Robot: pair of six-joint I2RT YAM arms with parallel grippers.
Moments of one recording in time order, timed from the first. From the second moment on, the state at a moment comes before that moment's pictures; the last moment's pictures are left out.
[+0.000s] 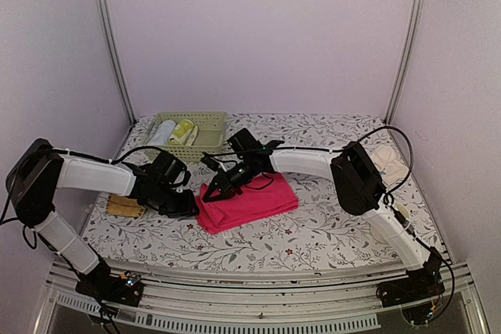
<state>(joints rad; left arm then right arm) -0.59 1.57 0.72 -0.25 0.10 -0.59 0.88 2.64 2.22 -0.44 -0.97 0.44</state>
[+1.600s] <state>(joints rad) -0.65 1.66 0.81 -0.22 0.22 -0.53 0.61 2.41 1.88 -0.64 -0.64 -0.14</state>
